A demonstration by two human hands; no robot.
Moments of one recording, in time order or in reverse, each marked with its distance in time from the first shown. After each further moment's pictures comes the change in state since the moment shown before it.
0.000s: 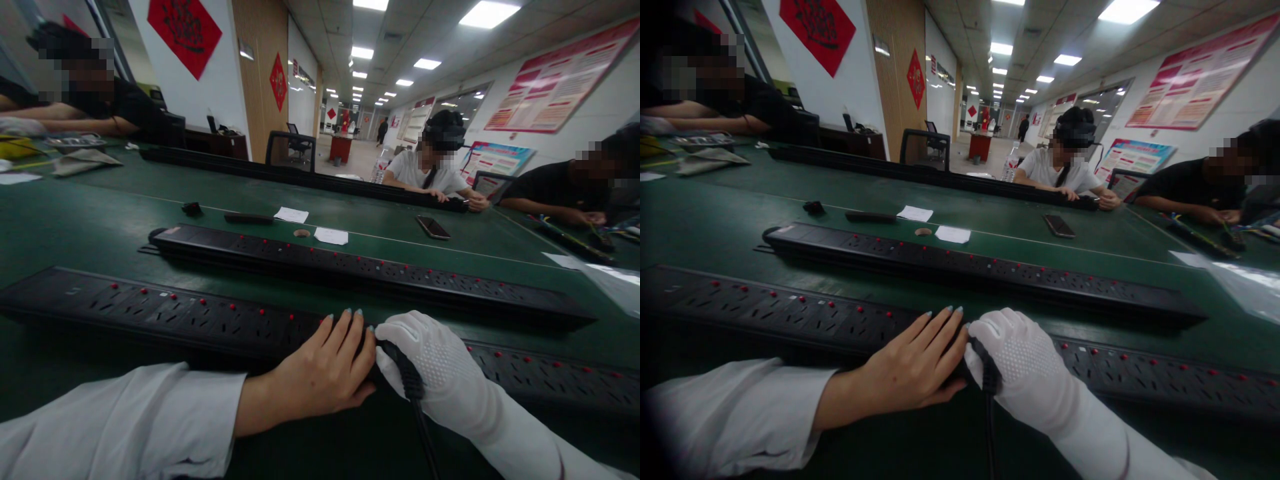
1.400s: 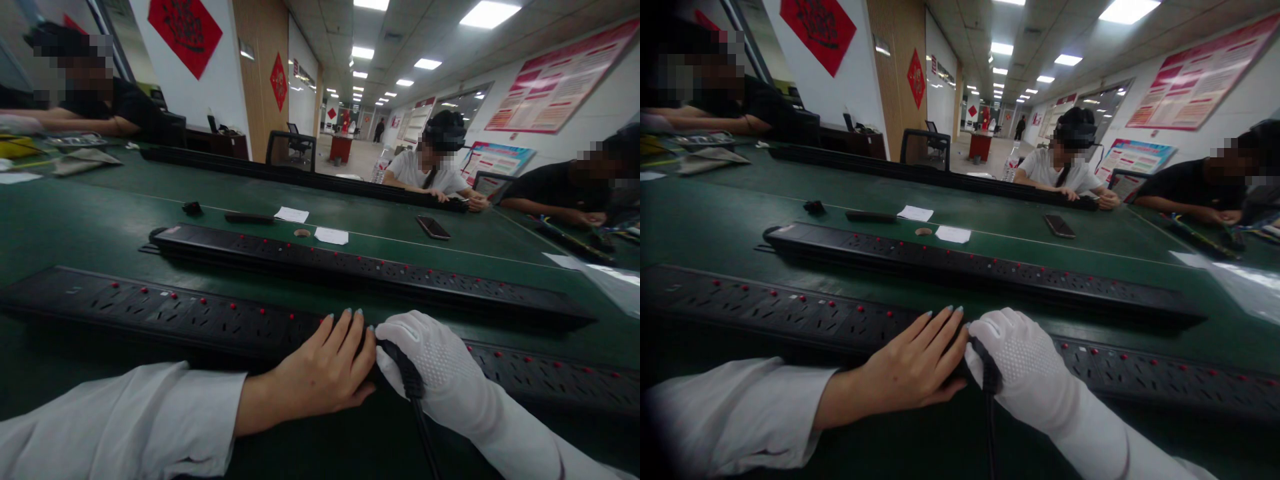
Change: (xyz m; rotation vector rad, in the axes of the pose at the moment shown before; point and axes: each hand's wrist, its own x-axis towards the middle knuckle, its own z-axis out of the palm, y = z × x) left_hand 0.000 0.000 0.000 -0.005 0.000 0.005; right_hand 0.003 -0.002 -0.004 -0.002 0.028 -0.021
